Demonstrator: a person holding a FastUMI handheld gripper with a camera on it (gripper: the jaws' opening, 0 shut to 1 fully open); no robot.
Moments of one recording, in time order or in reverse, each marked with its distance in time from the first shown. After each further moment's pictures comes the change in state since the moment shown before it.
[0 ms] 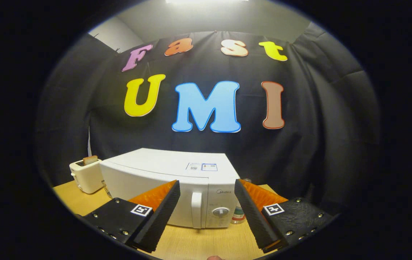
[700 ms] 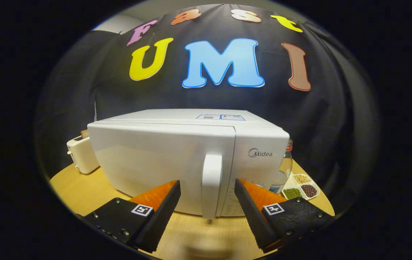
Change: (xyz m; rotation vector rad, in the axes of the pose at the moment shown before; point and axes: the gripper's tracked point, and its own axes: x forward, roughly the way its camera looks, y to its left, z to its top) arm 0.069 0.027 -0.101 0.031 0.223 0.116
